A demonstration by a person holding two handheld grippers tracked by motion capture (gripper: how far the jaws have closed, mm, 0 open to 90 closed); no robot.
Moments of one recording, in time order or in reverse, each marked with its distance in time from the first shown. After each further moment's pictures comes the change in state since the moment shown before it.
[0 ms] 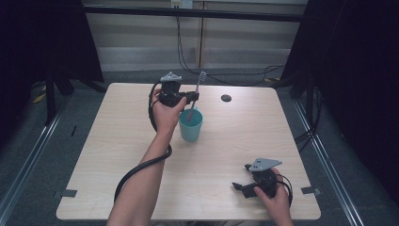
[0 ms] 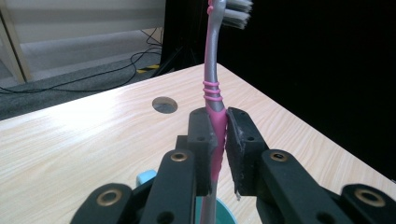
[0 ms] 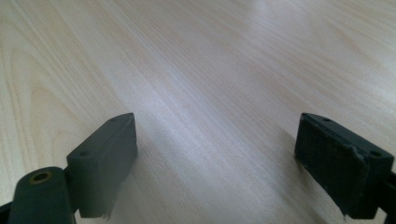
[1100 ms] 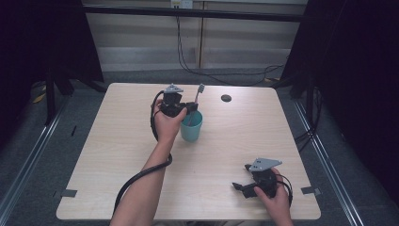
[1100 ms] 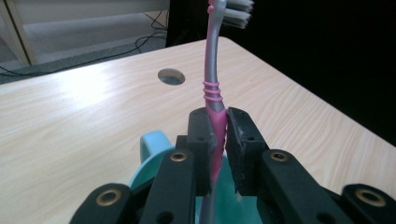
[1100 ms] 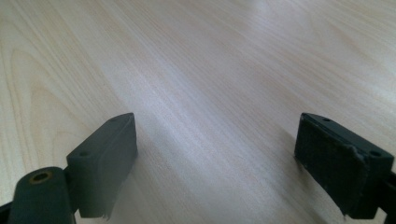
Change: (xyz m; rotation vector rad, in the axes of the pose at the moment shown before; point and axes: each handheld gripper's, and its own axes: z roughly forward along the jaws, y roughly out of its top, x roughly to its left) left arm 0.004 -0.038 0.012 0.060 0.020 0.000; right arm 0.000 0.000 0.000 0.001 0.002 -0.002
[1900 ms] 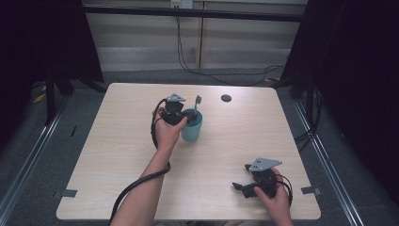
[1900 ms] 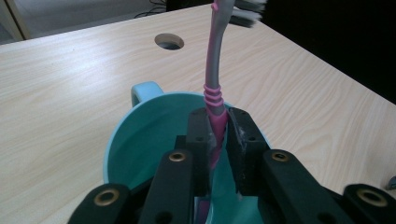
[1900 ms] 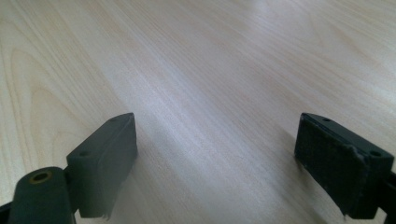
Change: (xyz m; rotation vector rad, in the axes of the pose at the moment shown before) left arm -0.003 -0.021 0.006 0.089 0.010 0.033; right arm 0.000 0.000 0.000 0.000 -0.001 0.000
